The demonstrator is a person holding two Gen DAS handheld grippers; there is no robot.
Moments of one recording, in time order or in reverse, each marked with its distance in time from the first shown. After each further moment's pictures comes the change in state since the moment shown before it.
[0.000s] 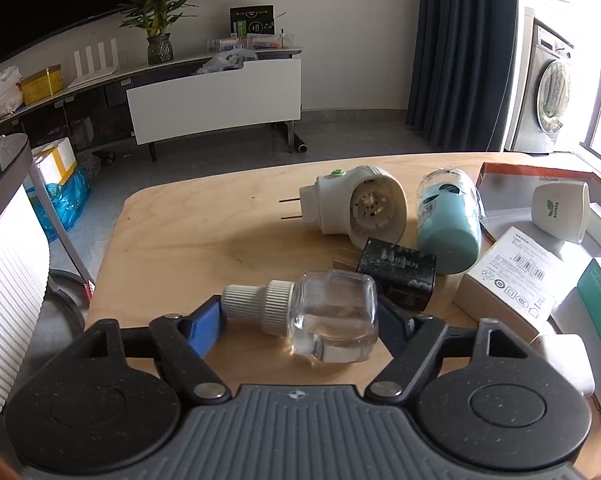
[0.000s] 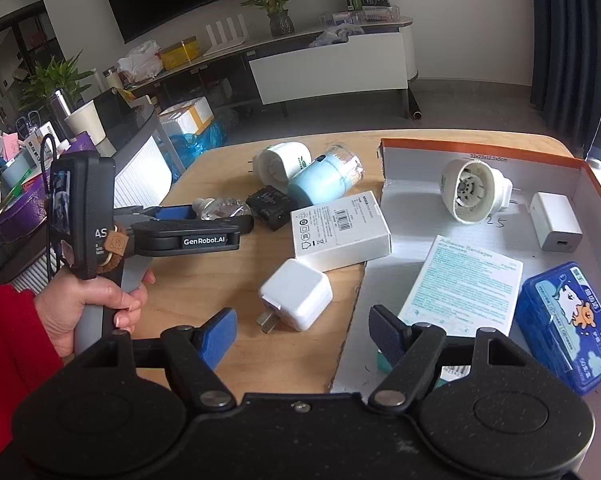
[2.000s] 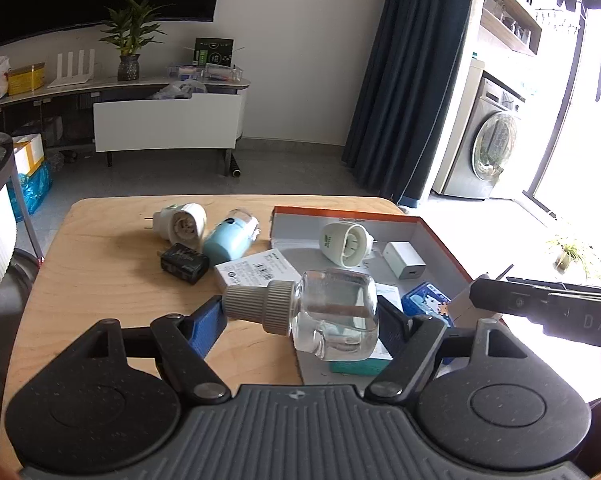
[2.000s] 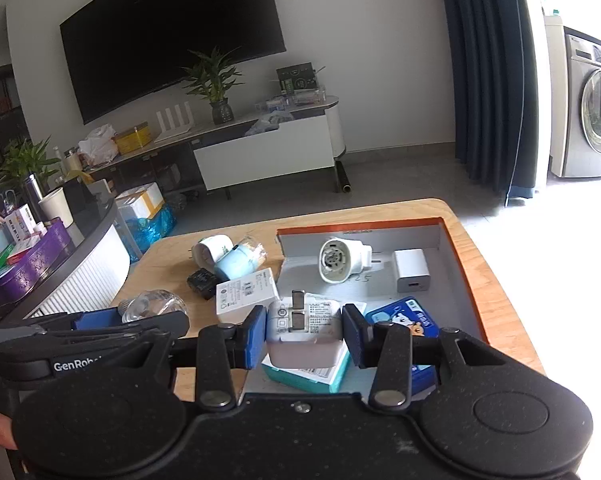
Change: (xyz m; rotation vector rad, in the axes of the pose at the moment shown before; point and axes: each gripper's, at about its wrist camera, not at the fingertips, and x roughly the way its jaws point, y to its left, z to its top) left arm -0.126 -0.118 0.004 -0.113 -0.068 -0.159; right arm -0.128 -0.052 -0.019 0.093 -0.256 -0.156
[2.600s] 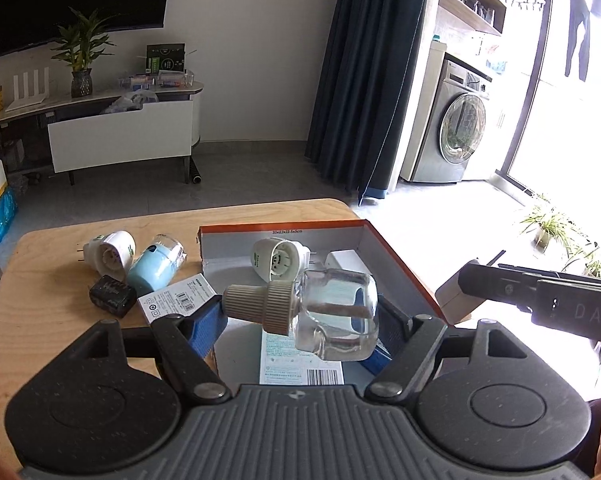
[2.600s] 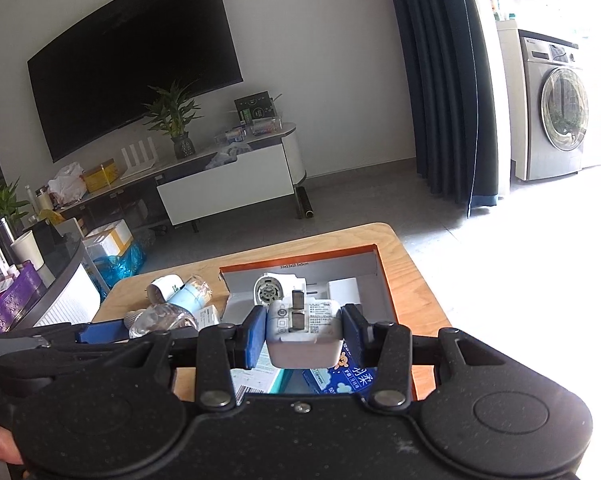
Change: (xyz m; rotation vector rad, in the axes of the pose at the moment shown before) left arm 0.028 -0.053 0.016 0.081 0.013 -0.060; right arm -0.018 -0.051 0.012 0.069 -0.078 -0.070
